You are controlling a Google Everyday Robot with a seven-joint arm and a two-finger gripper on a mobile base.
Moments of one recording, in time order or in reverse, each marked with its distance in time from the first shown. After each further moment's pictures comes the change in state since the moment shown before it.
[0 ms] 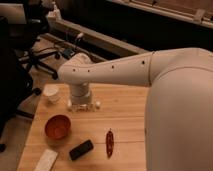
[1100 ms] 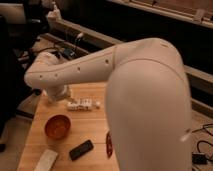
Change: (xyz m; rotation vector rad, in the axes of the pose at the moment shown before) arm -0.046 0.116 -0.025 0.109 -0.260 -0.045
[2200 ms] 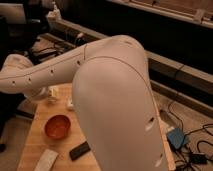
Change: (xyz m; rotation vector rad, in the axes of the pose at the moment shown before) arm -0.009 0.052 -0.013 -0.017 -0.072 -0.020
